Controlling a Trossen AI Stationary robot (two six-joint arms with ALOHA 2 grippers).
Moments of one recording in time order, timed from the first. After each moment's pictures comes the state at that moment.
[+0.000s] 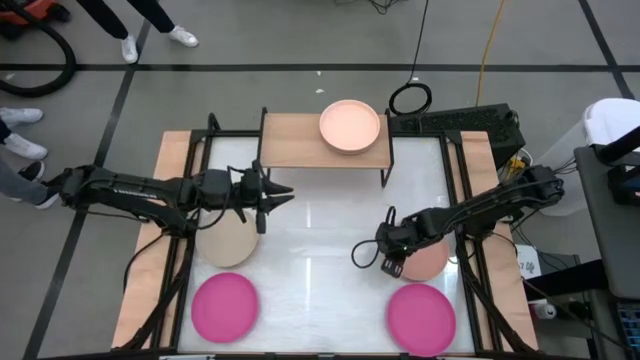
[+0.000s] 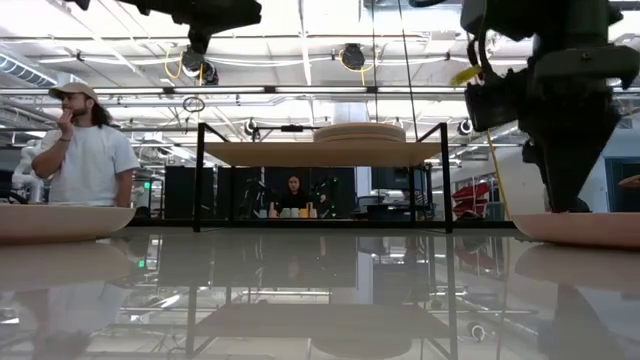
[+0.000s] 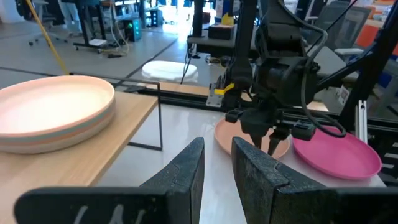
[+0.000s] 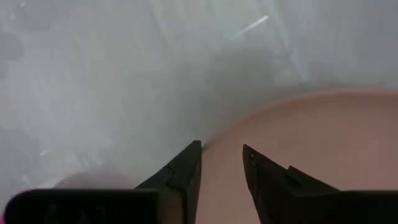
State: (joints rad) left arm -0.04 1.01 0.70 0.16 -0.16 -0.09; right arm 0.26 1.41 0.75 -0.63 -0.11 0.81
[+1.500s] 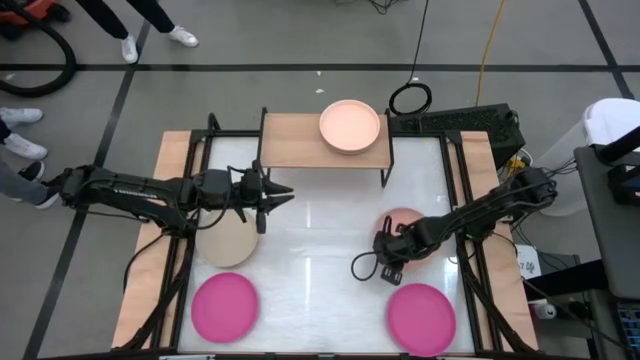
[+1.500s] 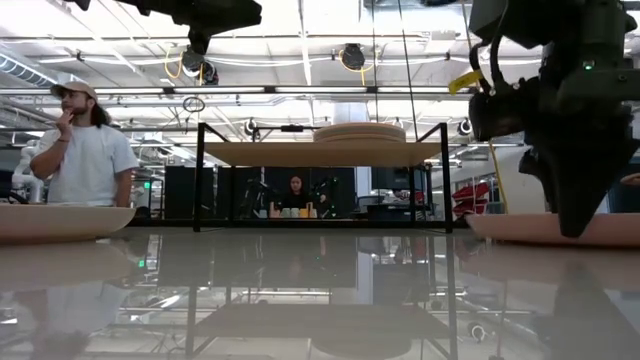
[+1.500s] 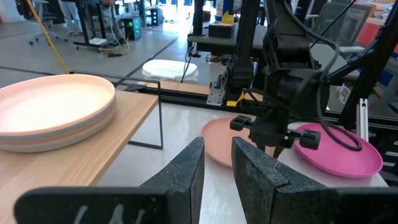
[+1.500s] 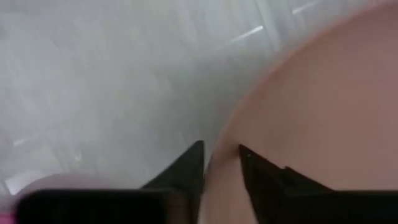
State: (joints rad) left arm -0.03 1.01 0.70 0.15 -0.16 -0.08; right arm 0.33 1.49 0.74 -0.55 -0.05 0.77
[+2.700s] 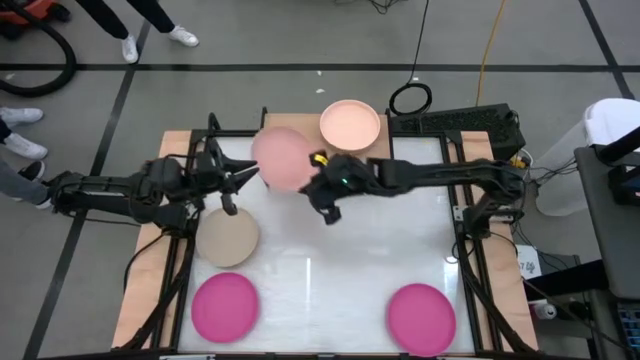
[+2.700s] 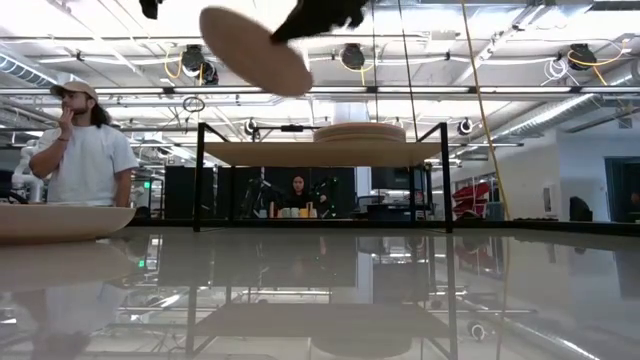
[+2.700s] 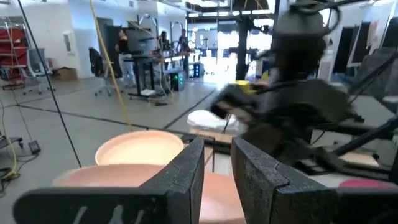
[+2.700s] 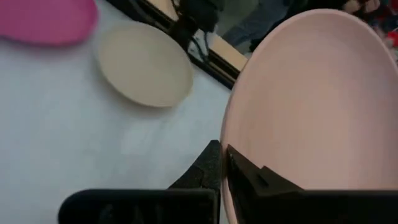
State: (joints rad) left arm -0.03 0.67 0.70 0.03 -0.35 0.02; right arm -0.03 1.71 1.50 -0.31 0.08 -0.64
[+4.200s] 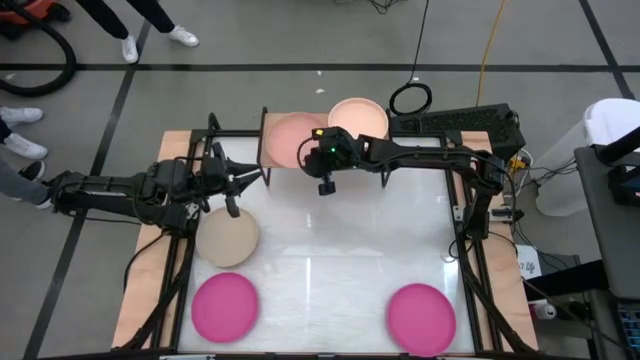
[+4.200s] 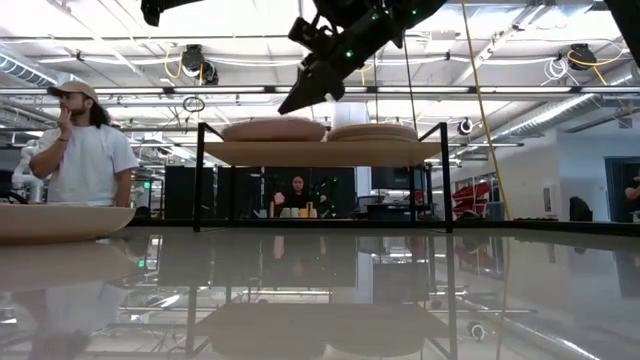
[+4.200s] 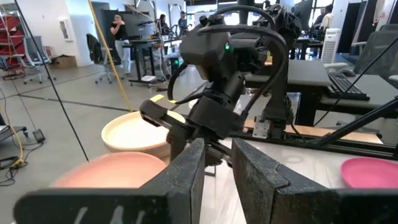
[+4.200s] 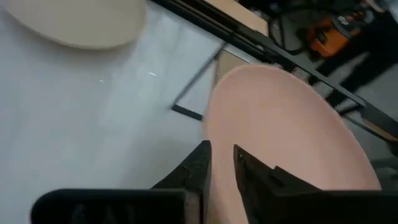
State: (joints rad) left arm -0.03 0.69 0.70 -0.03 -0.35 0.02; right arm -0.26 1.83 1.49 -0.26 0.00 -0.61
